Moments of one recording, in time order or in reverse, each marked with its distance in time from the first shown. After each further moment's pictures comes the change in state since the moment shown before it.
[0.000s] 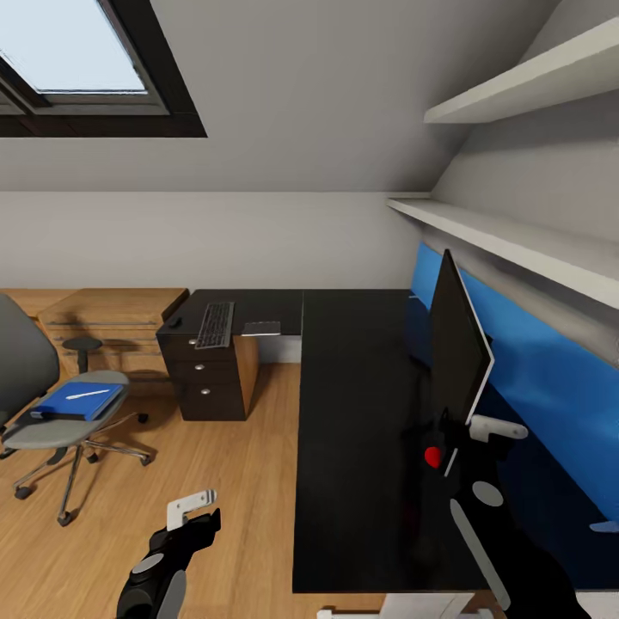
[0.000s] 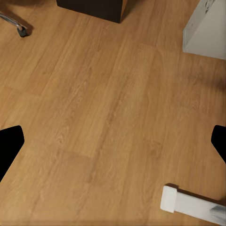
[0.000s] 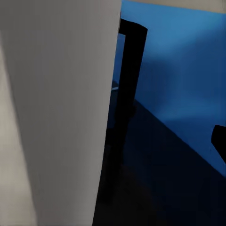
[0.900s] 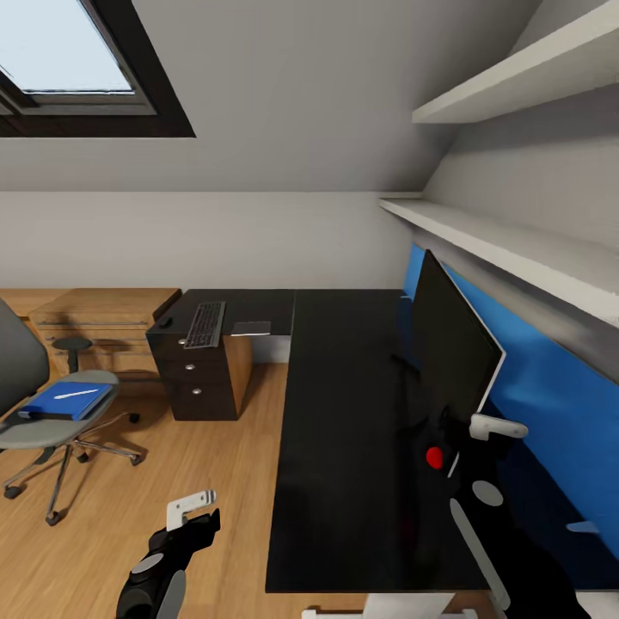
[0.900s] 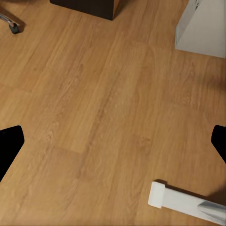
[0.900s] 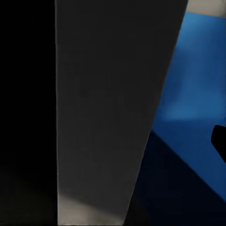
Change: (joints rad) left arm 0.000 0.000 0.001 0.000 0.000 0.002 0.003; right arm 0.000 0.001 0.000 -0.008 0.003 -0.001 -0.002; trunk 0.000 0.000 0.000
